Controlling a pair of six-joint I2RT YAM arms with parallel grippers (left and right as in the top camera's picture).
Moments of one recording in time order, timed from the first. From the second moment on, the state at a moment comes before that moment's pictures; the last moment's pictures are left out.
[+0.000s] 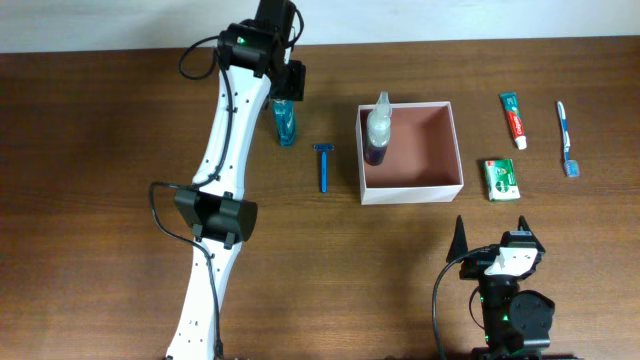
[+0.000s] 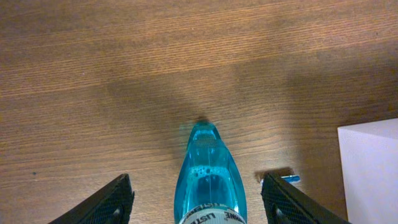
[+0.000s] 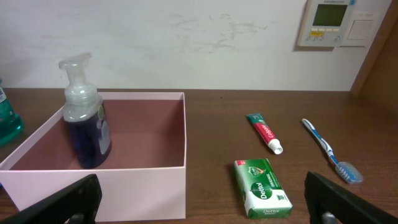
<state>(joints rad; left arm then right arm) -0.31 2.73 3.10 -1.53 -0.05 -0.16 0.00 0.01 0.01 -0.07 0.07 -0.03</state>
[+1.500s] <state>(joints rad) -0.31 2.78 3.10 -1.59 0.00 -0.15 0.00 0.01 0.01 -0.07 0.07 -0.03</state>
